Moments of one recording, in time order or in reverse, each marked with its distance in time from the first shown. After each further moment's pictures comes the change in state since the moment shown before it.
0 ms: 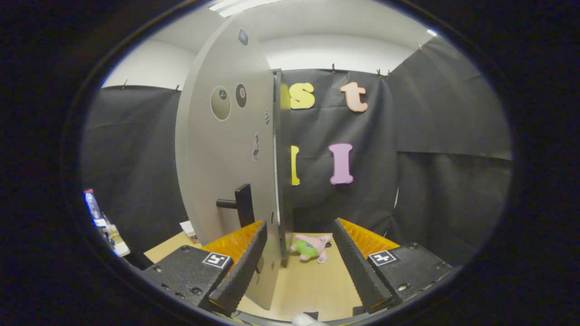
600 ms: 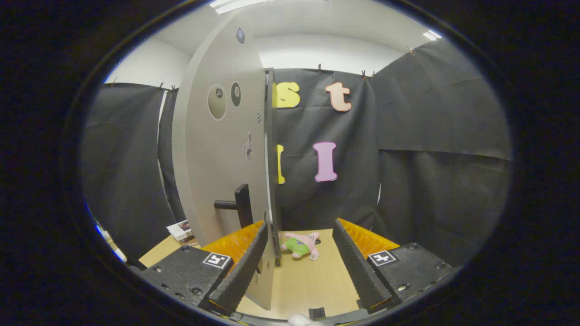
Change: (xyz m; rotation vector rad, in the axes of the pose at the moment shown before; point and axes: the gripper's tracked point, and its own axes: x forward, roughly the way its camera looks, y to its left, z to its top) arm -0.010 0.028 -0.004 0.036 0.016 -0.140
